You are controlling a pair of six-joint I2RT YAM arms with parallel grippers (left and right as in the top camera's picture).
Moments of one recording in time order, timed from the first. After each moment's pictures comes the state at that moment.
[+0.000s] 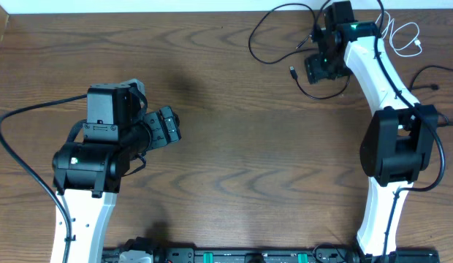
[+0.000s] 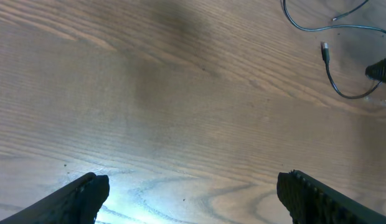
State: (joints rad) left arm -0.10 1.11 1.24 -1.08 0.12 -0.38; right arm 0.13 2.22 1.94 -1.04 0.02 -0.06
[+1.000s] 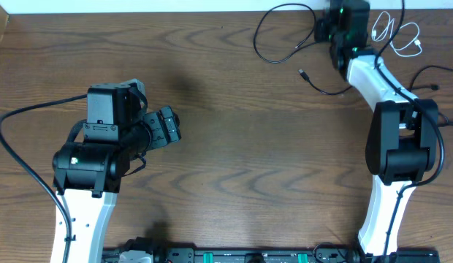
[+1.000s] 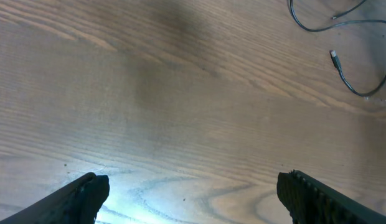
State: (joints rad) left arm -0.10 1.11 1.24 -1.08 0.12 -0.38; right arm 0.08 2.22 1.70 0.14 -0.06 -0.01
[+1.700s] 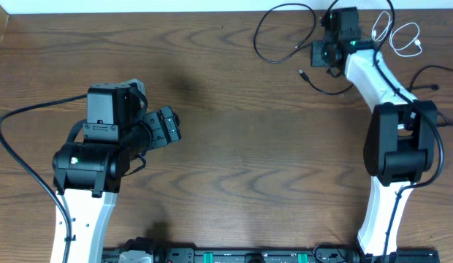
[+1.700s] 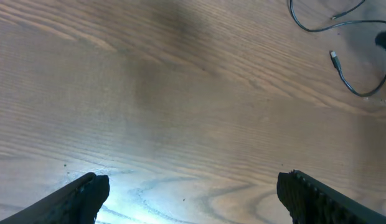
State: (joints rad) left arm -0.10 1.11 1.24 -1.08 0.12 -0.38; right arm 0.10 2.22 1.71 -0.39 0.03 0.09
